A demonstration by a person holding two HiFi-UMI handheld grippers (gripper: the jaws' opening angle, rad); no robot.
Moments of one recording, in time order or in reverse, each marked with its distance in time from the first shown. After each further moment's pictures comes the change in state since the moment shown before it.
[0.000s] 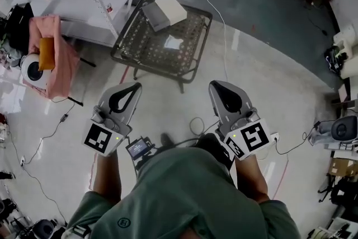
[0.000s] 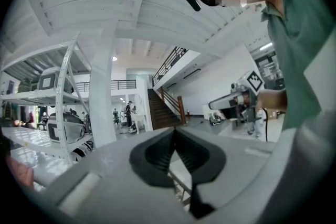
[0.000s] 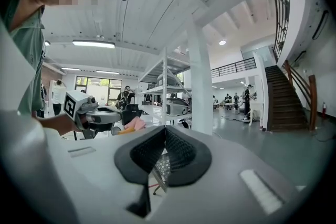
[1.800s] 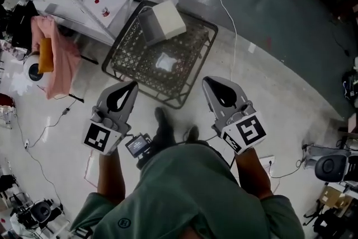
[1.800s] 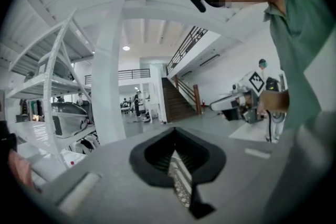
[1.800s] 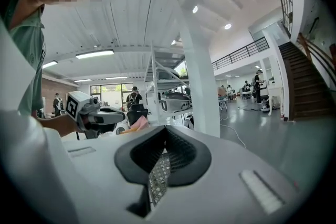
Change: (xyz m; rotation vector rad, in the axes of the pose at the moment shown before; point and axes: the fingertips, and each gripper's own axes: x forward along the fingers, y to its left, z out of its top) left arm 0.263 0.103 -0.033 -0.048 0.124 0.166; right arm 0.144 -0.269 -0.031 0.083 0.031 0.211
